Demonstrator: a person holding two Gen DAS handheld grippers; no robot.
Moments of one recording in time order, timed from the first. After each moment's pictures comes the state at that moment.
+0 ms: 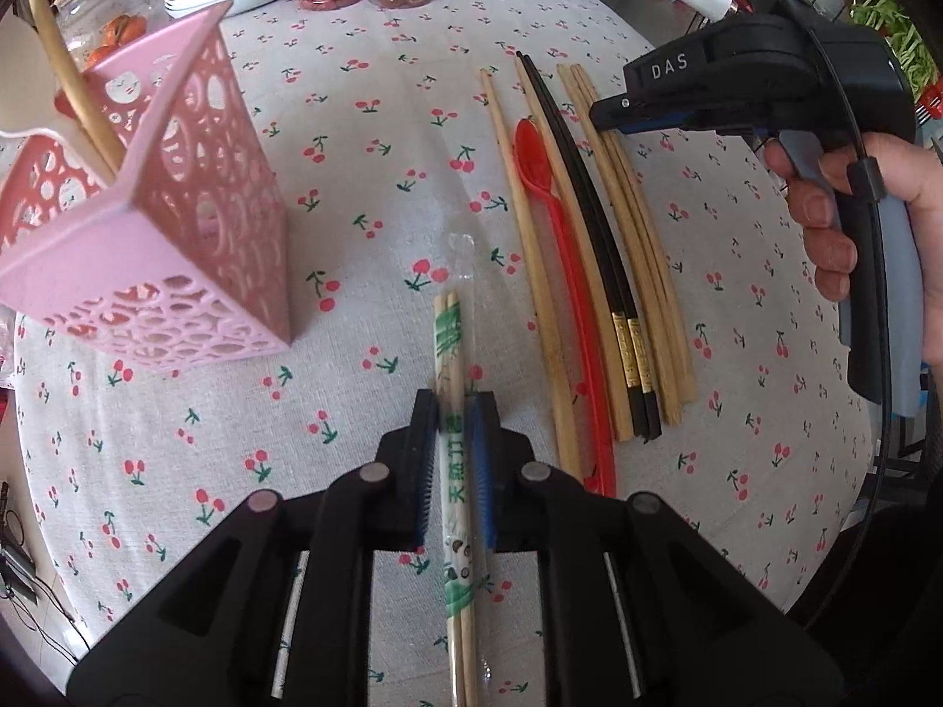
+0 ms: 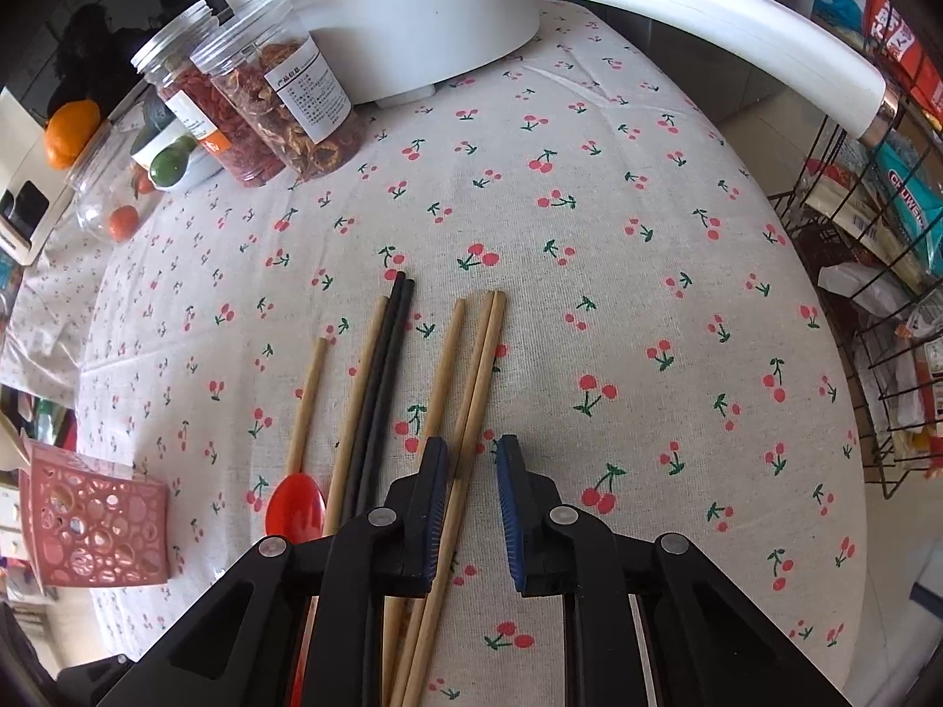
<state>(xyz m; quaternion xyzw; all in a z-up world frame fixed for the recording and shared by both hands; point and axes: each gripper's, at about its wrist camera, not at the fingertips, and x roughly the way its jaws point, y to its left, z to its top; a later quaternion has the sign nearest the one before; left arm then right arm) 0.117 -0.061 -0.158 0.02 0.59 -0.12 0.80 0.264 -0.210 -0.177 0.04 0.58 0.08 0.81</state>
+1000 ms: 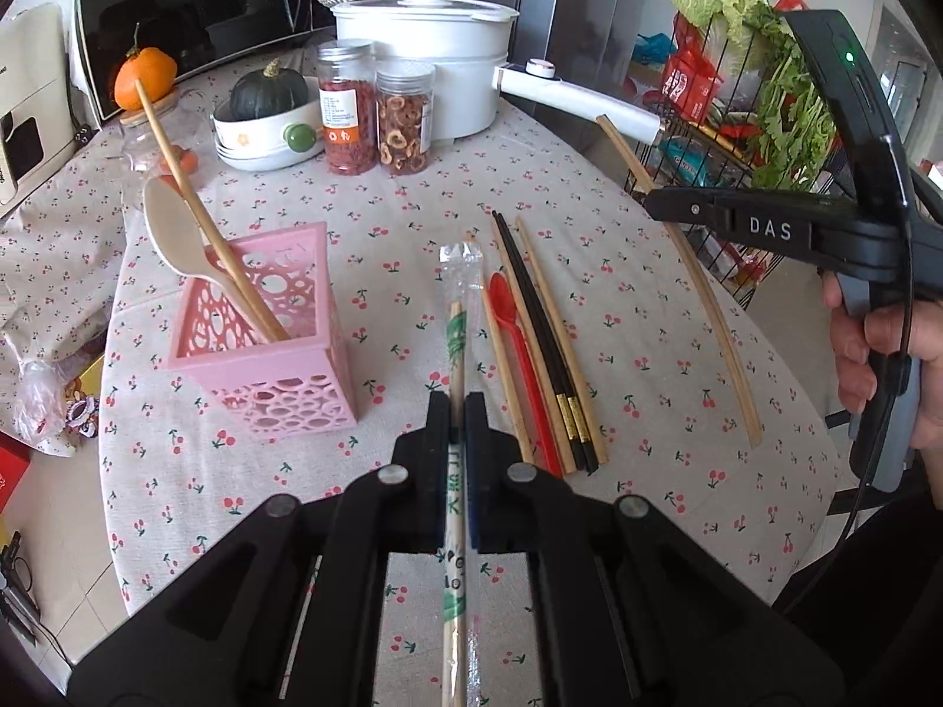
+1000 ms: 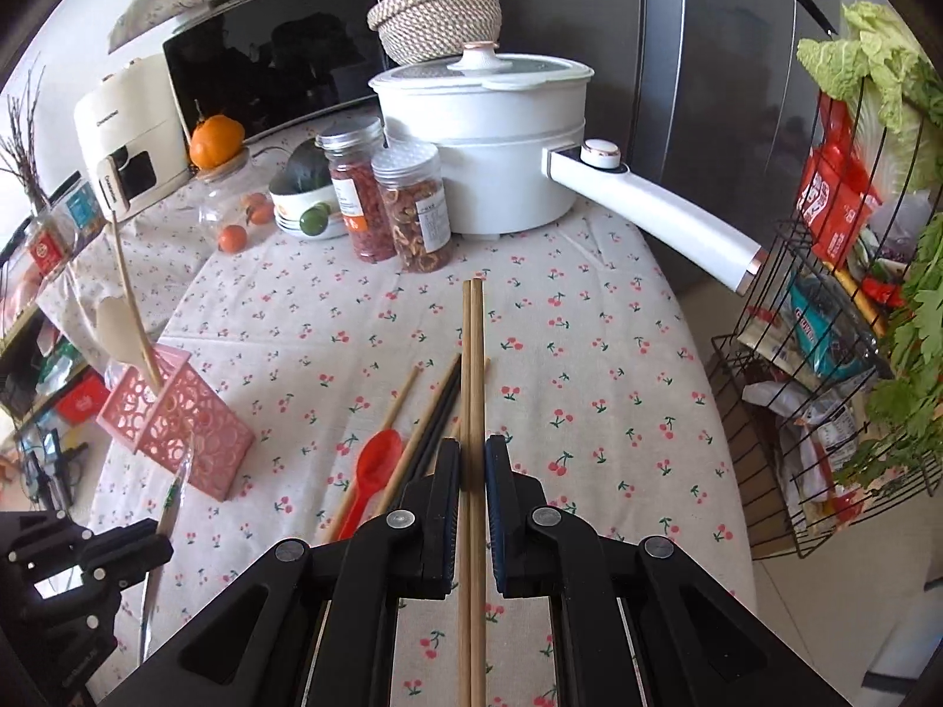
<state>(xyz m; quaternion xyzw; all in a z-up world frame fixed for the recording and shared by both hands) 0.069 -0.032 -0.071 0.02 0.44 -0.14 0.89 0.159 -0.220 -0.069 -0.03 0.42 0.12 0.90</state>
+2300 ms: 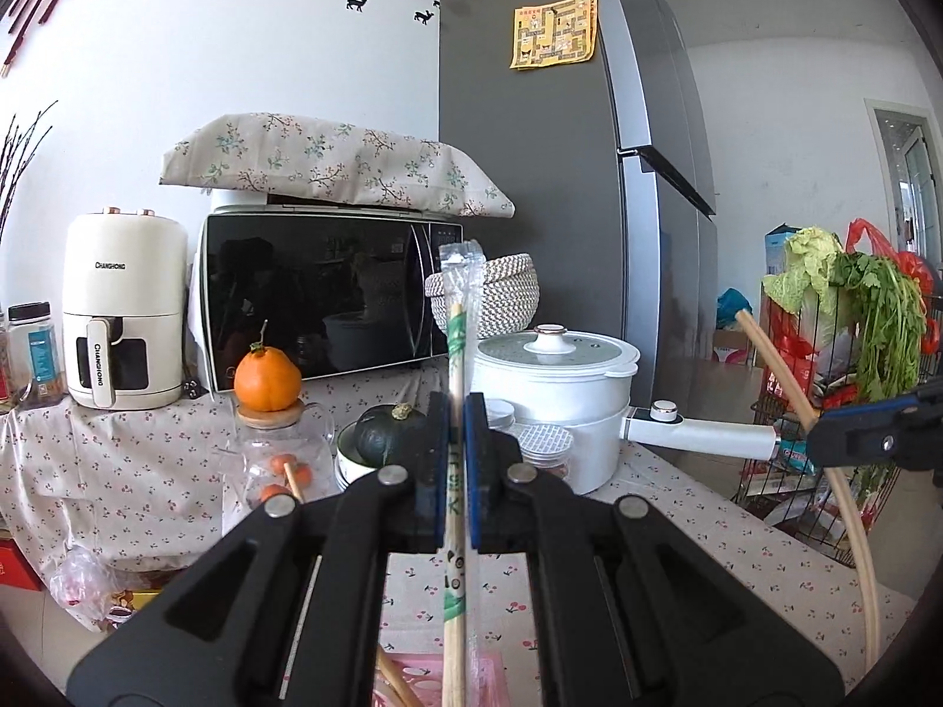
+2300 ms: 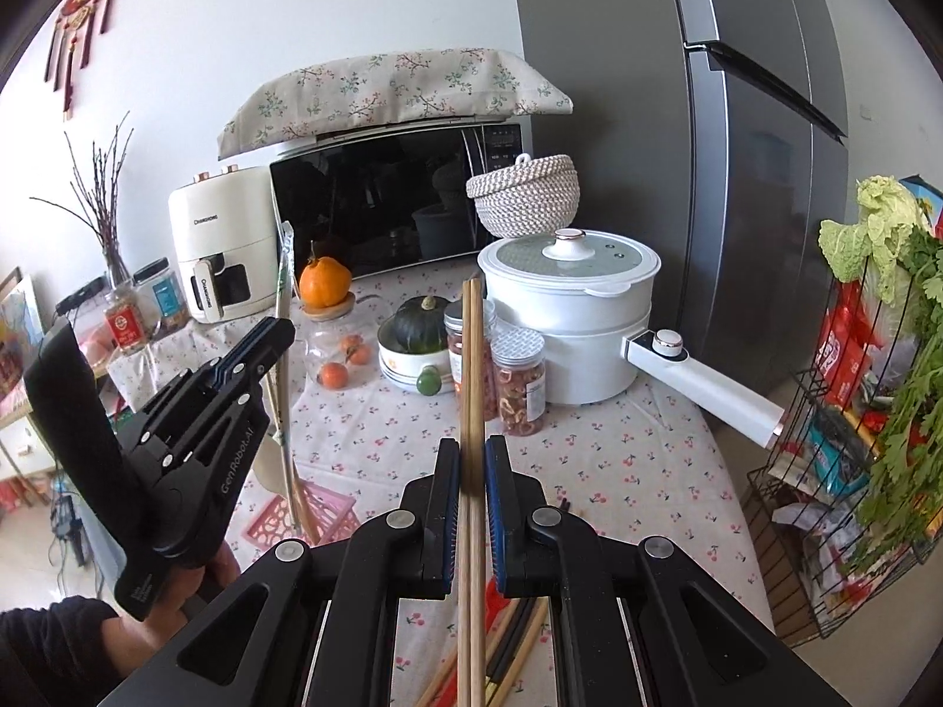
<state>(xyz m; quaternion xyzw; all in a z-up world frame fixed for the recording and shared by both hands) 0.121 0.004 -0.023 0.01 0.06 -0.02 1.00 0.120 -0.170 0.007 0.00 0.27 0.17 0.95</state>
